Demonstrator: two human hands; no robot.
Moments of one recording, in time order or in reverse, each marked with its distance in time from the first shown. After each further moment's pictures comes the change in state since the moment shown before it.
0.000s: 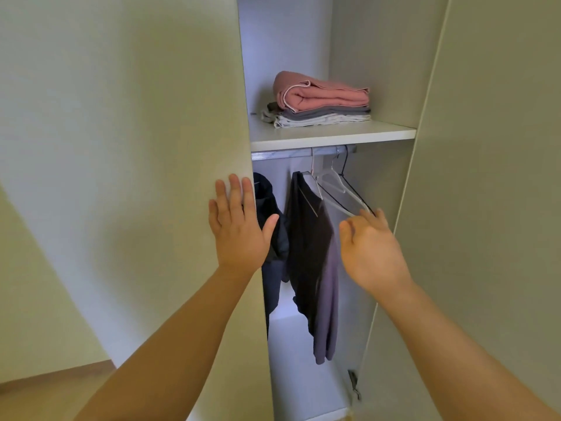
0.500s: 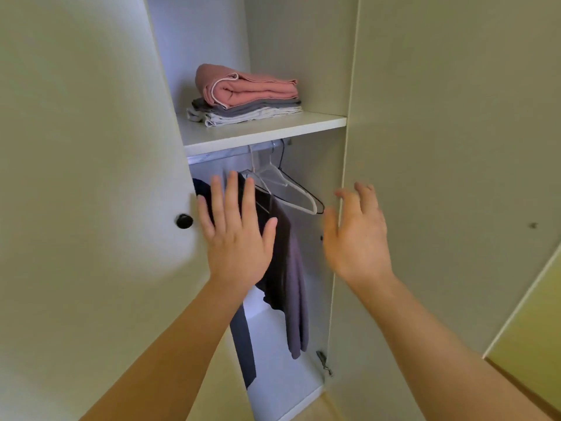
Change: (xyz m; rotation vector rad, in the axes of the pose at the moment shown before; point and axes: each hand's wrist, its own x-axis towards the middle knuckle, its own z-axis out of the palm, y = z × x) left_hand 0.008 0.058 -0.023 -0.299 0.025 0.257; right_hand -0.019 -0.005 -0.017 0.028 0.335 0.207
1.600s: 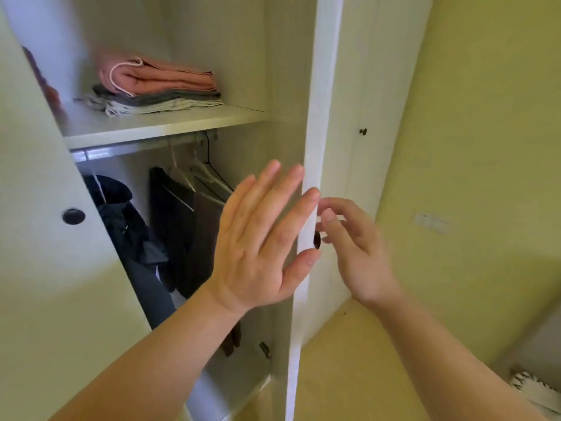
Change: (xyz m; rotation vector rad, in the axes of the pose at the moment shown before) left_hand 0.016 0.150 -0.079 -0.748 0.412 0.460; right_hand -0.036 0.077 -0.111 0.557 -0.051 0.018
